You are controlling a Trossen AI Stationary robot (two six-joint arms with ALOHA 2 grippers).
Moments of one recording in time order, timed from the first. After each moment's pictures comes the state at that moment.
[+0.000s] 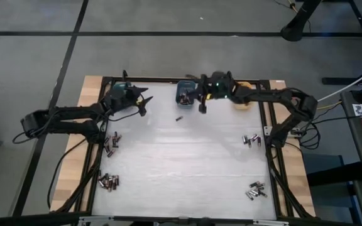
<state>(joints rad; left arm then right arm) 0.61 1.04 0.27 0.54 -0.02 0.20 -0.49 1.62 0.98 0.24 -0.35 -0.35</state>
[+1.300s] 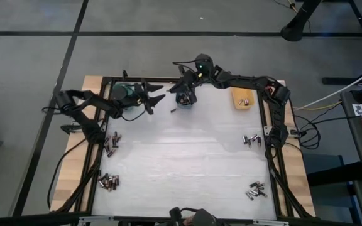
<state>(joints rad) 0.62 1.60 0.33 1.48 0.32 -0.08 -0.57 1.98 1.44 0.27 -0.95 -0.35</state>
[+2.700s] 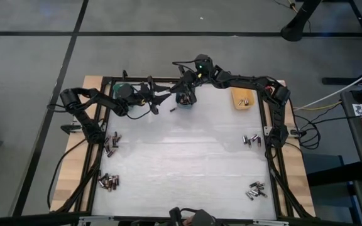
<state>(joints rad) 0.58 1.66 0.45 1.48 0.37 -0.02 -0.57 1.98 1.44 0.26 -0.93 -0.35</state>
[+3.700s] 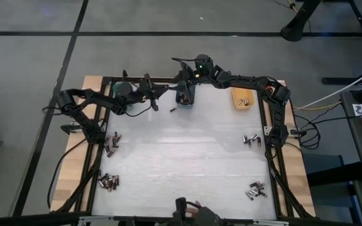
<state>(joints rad) 0.61 1.58 0.44 1.33 0.29 0.02 -0.58 1.98 1.44 0.27 -0.71 -0.30</state>
